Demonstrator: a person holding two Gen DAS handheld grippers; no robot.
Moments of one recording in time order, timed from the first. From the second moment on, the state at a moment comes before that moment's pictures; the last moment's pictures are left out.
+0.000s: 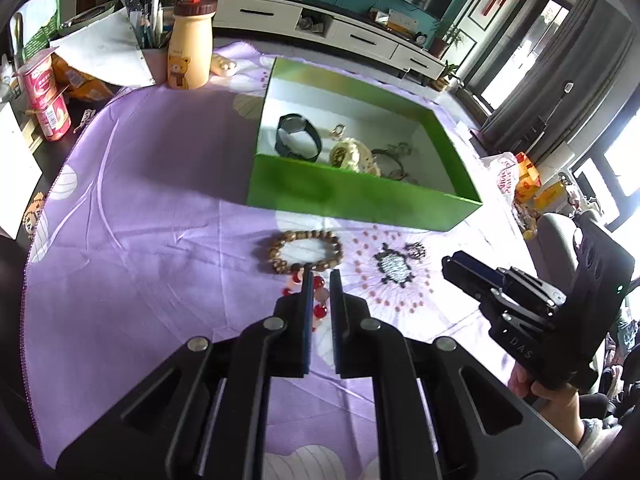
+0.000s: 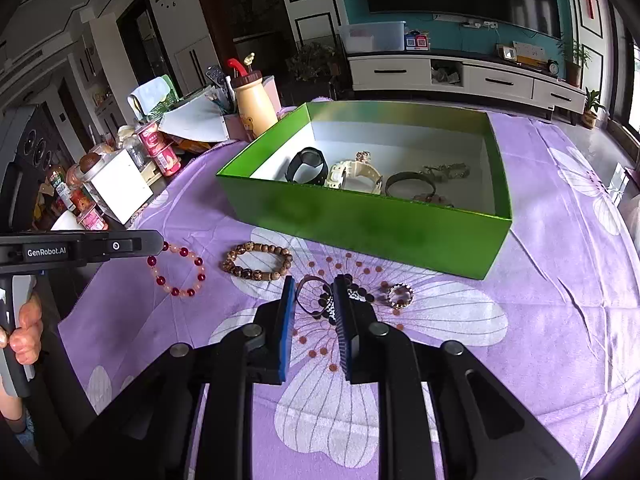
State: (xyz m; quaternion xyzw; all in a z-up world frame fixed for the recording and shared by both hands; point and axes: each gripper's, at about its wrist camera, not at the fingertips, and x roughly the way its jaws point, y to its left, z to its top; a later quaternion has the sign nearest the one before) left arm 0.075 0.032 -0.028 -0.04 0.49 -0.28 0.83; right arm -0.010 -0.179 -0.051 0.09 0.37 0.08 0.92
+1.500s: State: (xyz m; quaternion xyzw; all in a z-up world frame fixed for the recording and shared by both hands) left arm 0.202 -0.077 0.022 -0.04 0.46 -0.28 0.84; right arm 0.092 -0.245 -0.007 0.11 0.35 0.05 0.93
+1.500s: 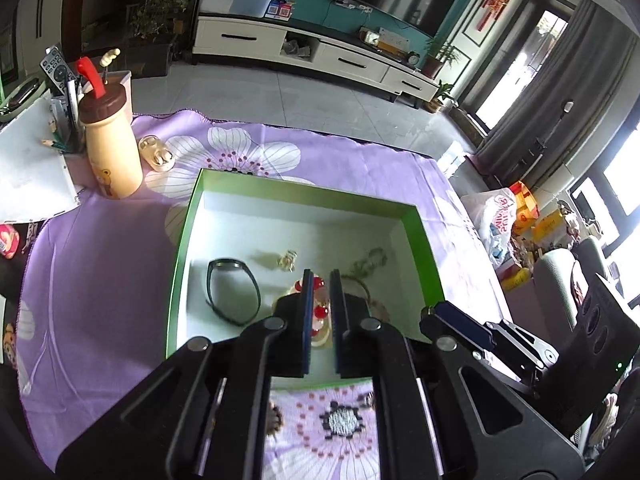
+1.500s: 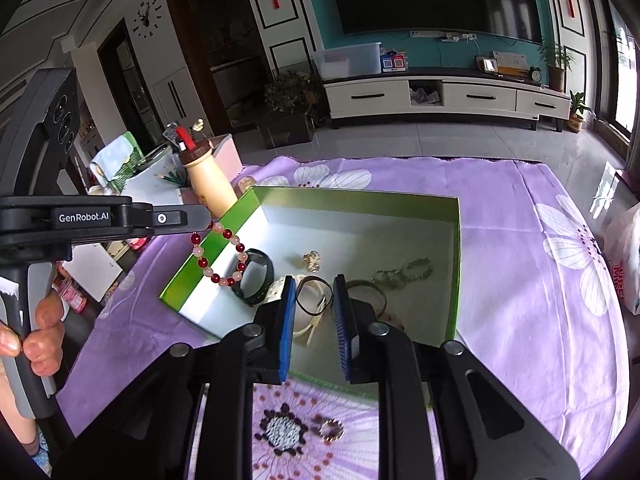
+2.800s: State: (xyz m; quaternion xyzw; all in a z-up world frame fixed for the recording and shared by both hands) left arm 0.293 -0.124 -0.044 -0.01 0.52 -0.22 0.83; right arm 0.209 -0.280 -0.057 0.18 0.44 0.02 0.88
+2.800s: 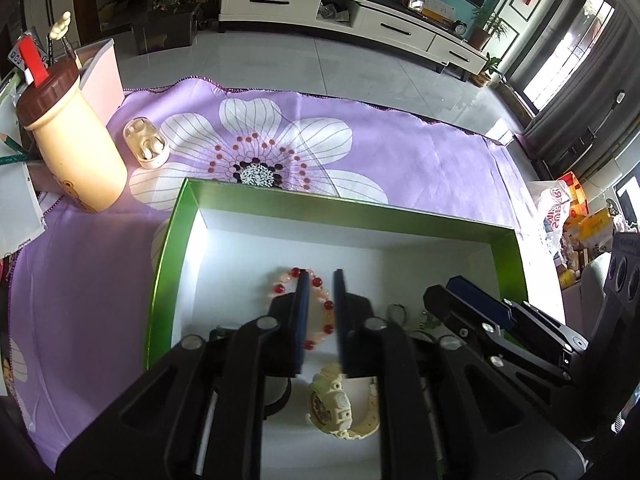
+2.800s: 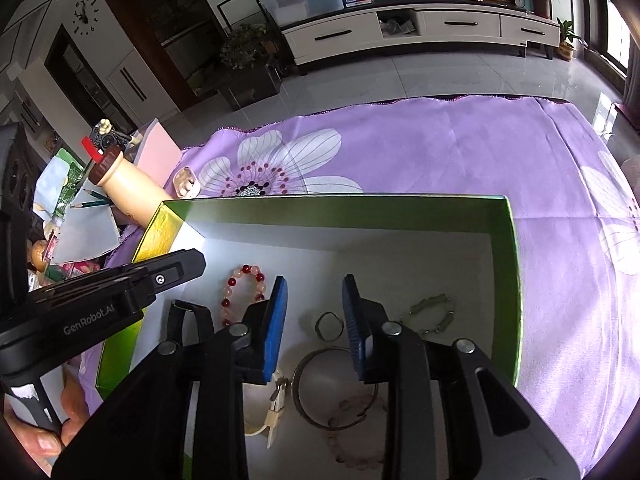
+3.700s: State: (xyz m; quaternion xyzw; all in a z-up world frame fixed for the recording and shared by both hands) left arm 0.136 -0.028 -0.001 0.02 0.46 -0.23 0.86; right arm 0.028 -0.250 -0.028 0.11 0.38 0.06 0.92
